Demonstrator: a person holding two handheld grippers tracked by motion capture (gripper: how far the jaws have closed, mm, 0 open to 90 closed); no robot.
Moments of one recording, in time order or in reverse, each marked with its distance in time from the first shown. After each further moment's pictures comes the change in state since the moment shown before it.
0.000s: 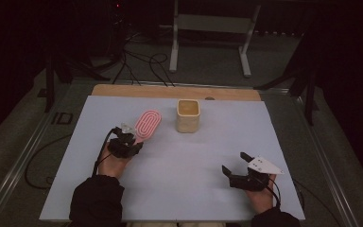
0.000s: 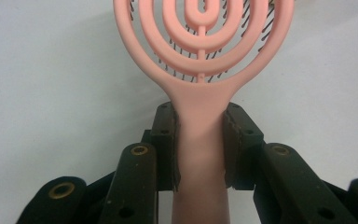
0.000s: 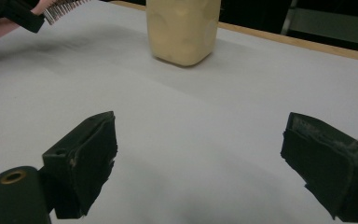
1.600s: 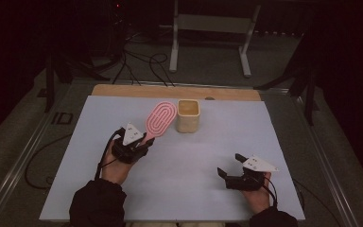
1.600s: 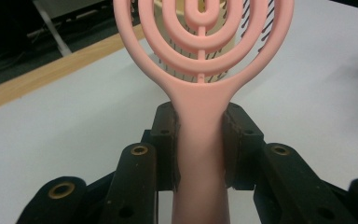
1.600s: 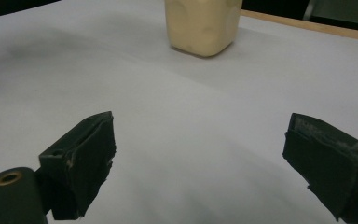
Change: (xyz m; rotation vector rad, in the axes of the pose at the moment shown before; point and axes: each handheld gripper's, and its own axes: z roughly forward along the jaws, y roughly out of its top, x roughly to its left) left arm -0.043 0.015 -0.044 -0.287 -0.053 0.202; right arm 0.007 0.001 0.009 0.043 0.068 0.019
